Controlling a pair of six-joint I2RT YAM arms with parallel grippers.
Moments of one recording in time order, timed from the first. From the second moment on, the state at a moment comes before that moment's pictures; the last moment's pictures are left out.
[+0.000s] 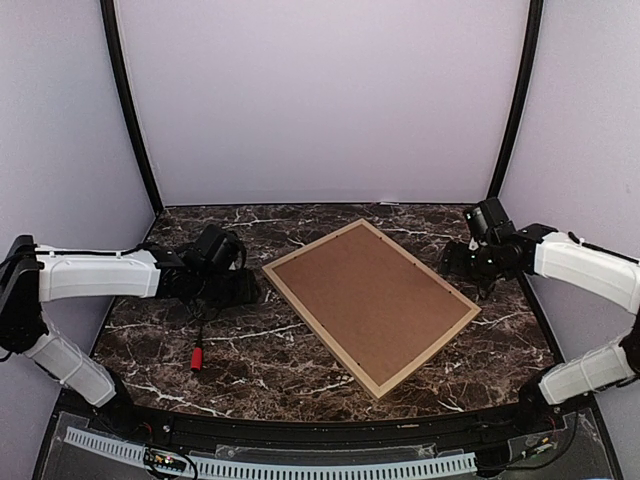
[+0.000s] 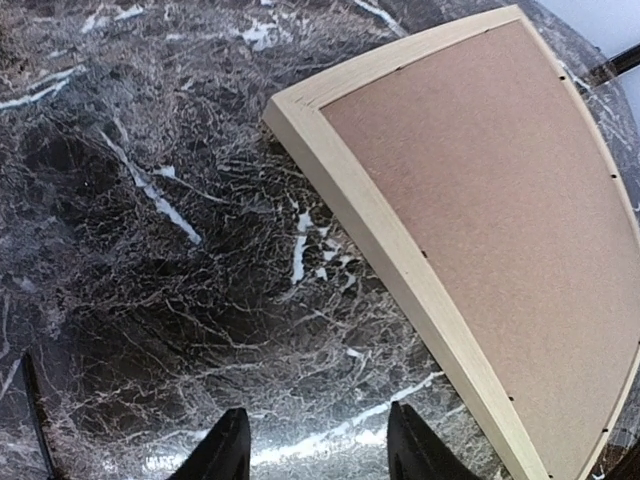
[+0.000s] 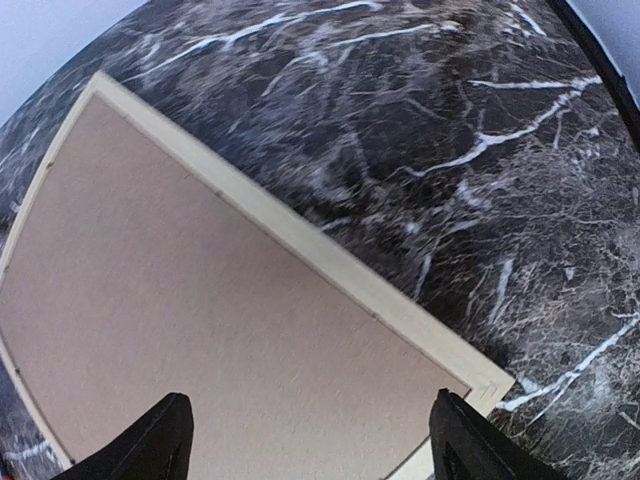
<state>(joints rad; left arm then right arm) -0.74 1.44 0.88 -0.34 -0.17 -0.78 0.46 1.24 0.88 -0.59 0.19 0.73</state>
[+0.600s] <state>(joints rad) -0.73 1.77 0.99 -0.31 -0.07 -0.78 0.20 1.85 1.19 -0.55 0.12 0.40</state>
